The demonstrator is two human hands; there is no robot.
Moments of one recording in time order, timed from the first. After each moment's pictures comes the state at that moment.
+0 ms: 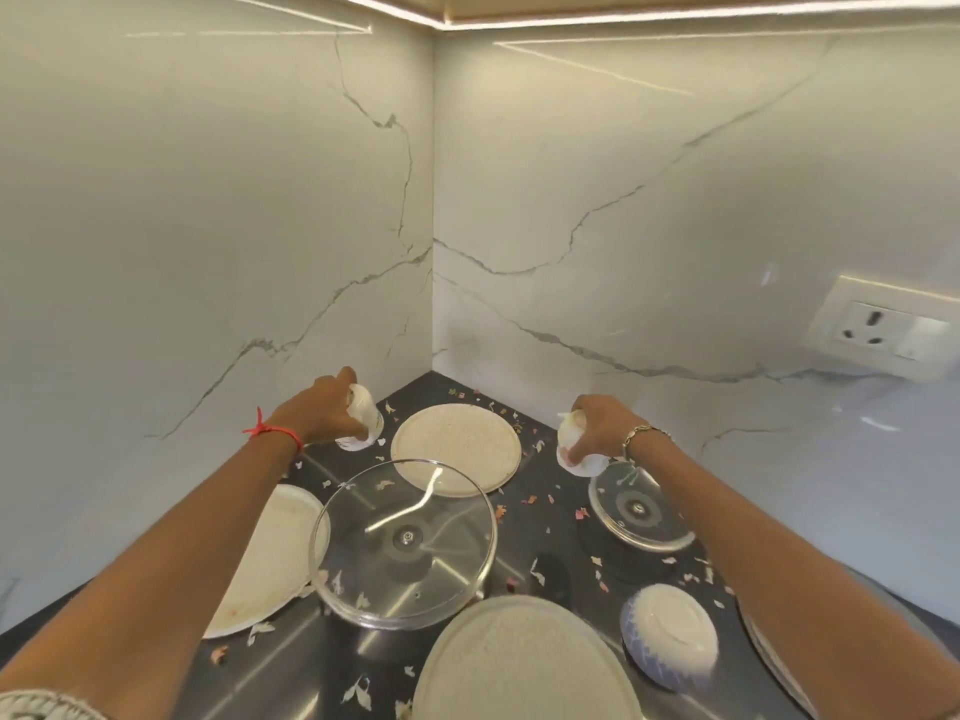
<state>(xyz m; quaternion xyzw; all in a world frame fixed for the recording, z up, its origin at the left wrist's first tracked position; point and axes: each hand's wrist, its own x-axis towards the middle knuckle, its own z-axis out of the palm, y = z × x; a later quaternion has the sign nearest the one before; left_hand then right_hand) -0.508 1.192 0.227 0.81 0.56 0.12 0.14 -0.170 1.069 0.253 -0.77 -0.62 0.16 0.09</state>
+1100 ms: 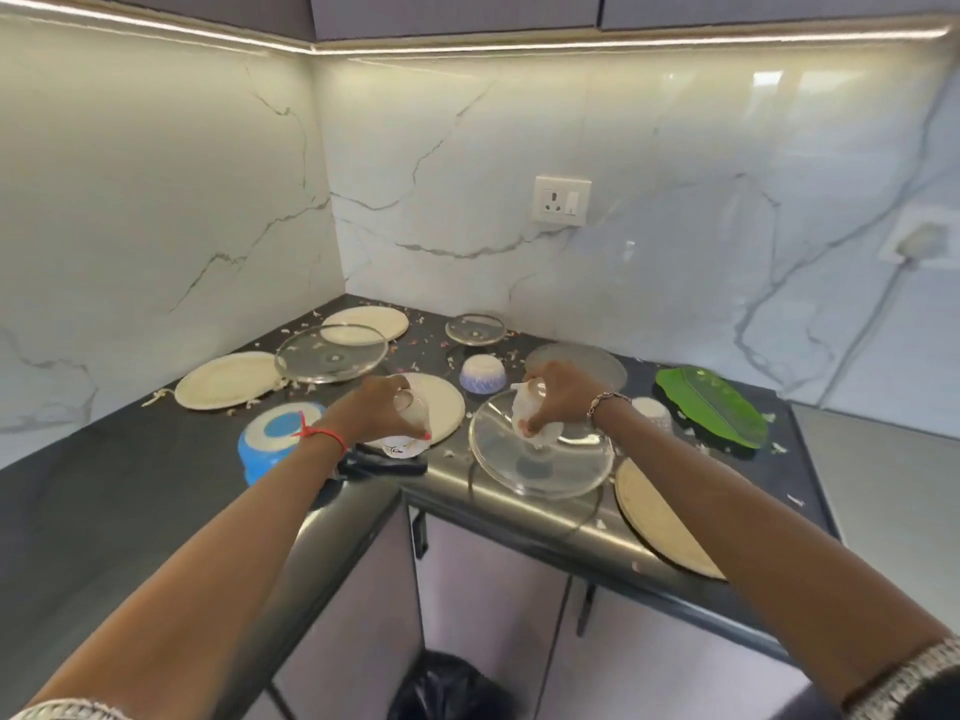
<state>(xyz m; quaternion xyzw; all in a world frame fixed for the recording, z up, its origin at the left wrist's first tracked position) -0.449 0.709 0.231 0.87 0.44 0.13 0.19 -0.220 0.585 0.266 -0.77 -0.62 0.10 0.13</state>
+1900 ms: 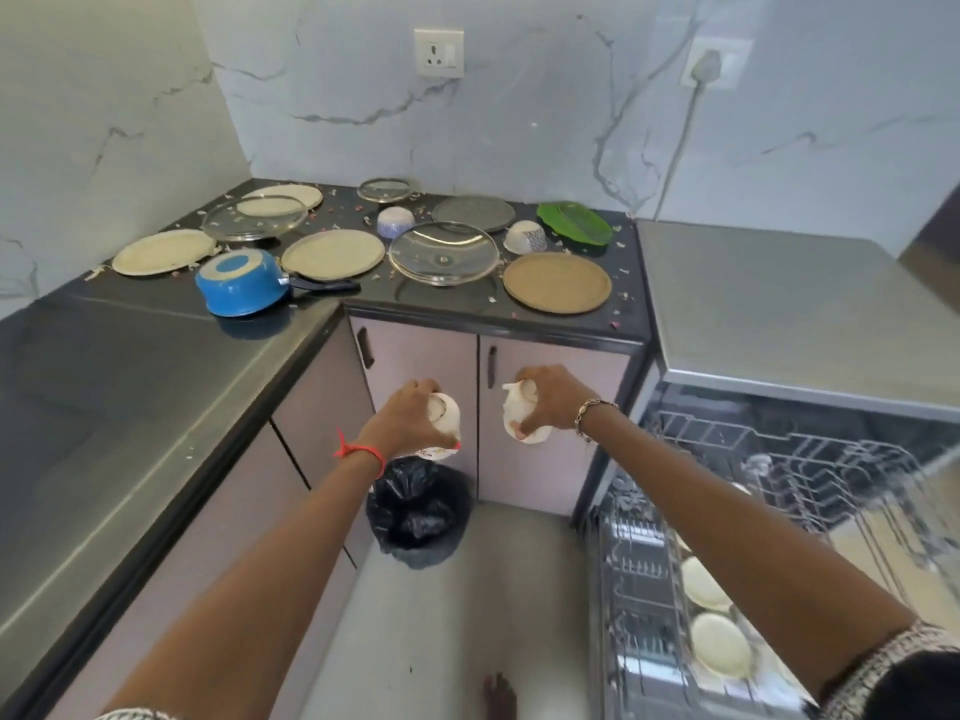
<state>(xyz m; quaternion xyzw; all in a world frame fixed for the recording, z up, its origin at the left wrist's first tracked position) -0.521 0.361 0.129 0.90 0.34 0.06 0.28 -0.344 0.236 0.154 -0.83 -0.50 0.20 0.15</state>
